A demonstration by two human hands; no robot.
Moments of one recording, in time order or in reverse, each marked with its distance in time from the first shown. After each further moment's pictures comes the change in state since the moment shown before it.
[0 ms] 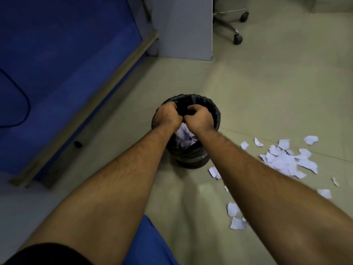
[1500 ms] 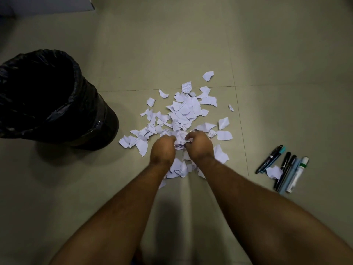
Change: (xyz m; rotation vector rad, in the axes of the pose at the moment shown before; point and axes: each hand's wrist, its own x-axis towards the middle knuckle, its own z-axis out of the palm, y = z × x) left_hand -0.196 0.073 0.320 0.201 -0.408 0.510; right_hand -0.106 0.358 -0.129 -0.328 0.132 0.355
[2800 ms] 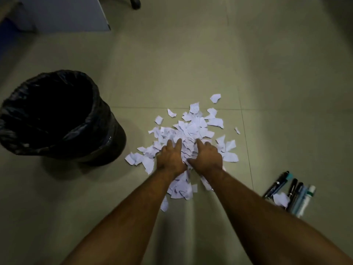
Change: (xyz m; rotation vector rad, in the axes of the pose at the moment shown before) left_hand 0.027 0.003 -0.020 0.093 -0.250 -0.069; right_hand 0.024 -0.008 -0.014 -0.385 -0.047 -0.034
